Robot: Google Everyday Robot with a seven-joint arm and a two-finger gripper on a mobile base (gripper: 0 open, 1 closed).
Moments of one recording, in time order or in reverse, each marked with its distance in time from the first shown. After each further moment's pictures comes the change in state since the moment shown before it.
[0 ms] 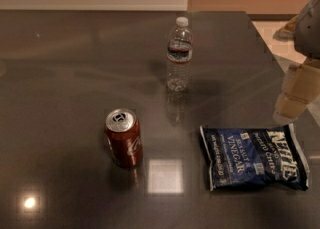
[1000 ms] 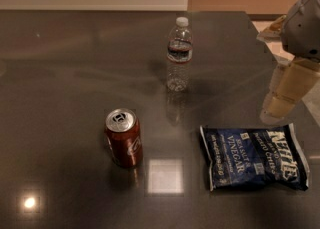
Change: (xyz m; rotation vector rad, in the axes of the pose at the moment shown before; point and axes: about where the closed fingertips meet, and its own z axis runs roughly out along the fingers) arm -0.028 0.008 0.004 -0.045 -0.103 -0.046
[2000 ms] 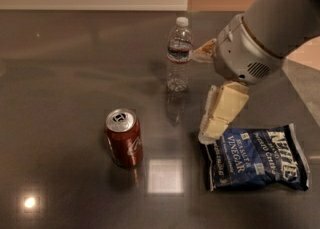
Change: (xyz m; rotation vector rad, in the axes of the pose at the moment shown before) arm -0.094 0.045 0.051 -0.126 -0.212 -0.154
